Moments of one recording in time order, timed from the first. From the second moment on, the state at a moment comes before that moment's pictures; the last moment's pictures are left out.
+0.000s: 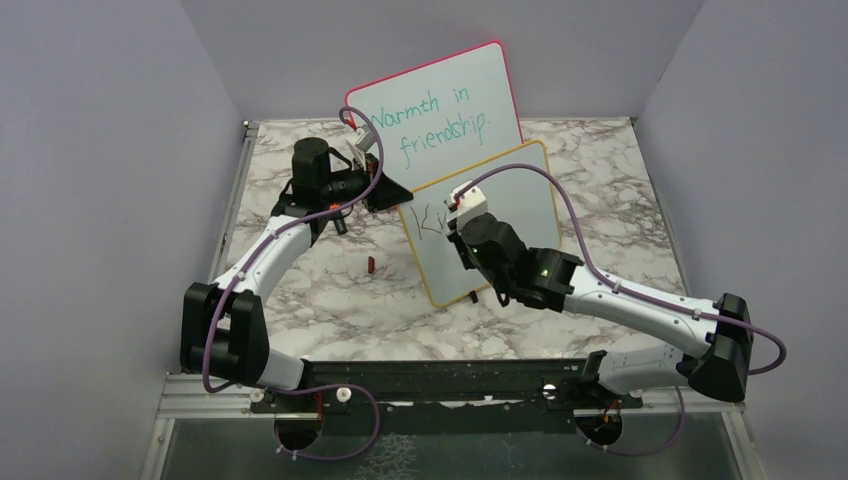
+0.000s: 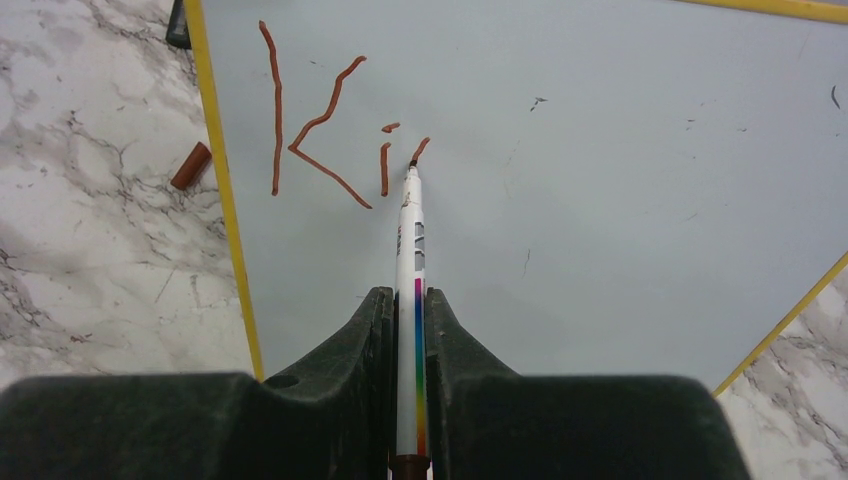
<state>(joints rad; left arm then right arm) -0.23 1.43 1.02 0.14 0.97 -0.29 1.06 1.27 1.07 -0.30 0.60 0.12</state>
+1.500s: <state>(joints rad) -0.23 1.43 1.02 0.14 0.96 -0.28 1.06 1.27 1.07 -0.33 0.58 0.13</state>
